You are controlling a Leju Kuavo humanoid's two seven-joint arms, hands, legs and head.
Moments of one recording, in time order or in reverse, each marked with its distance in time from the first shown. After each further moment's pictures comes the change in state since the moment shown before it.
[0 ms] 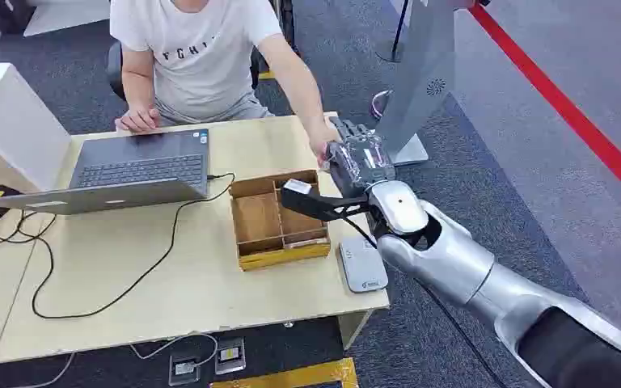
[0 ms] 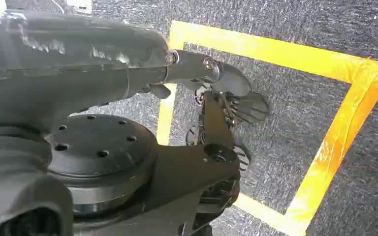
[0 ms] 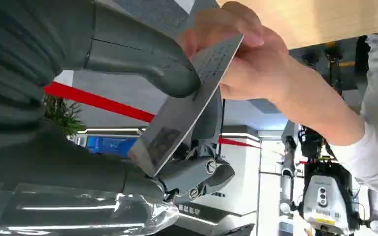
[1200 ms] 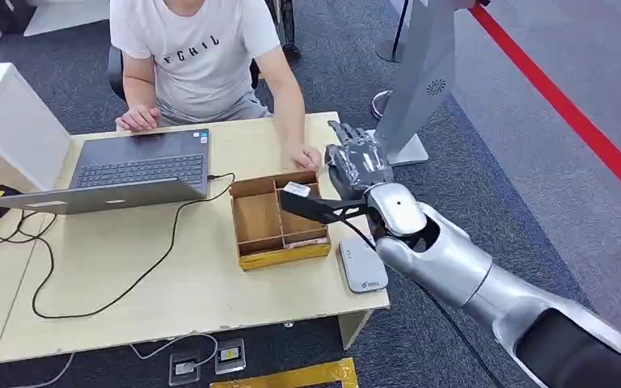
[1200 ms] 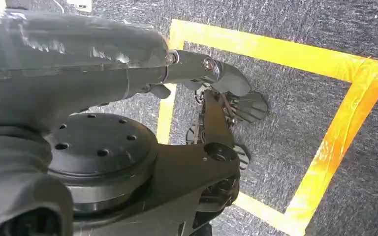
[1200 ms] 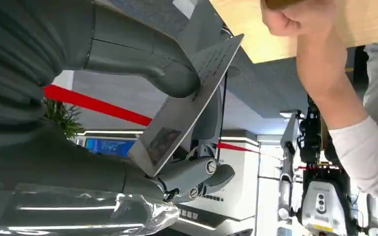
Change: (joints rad) left arm 0.000 0.000 0.000 0.000 0.006 -0.002 0.000; right arm 0.019 0.006 -0.006 0.013 -0.001 0.007 -0.005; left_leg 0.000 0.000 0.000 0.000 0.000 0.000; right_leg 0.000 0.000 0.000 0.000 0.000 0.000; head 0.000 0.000
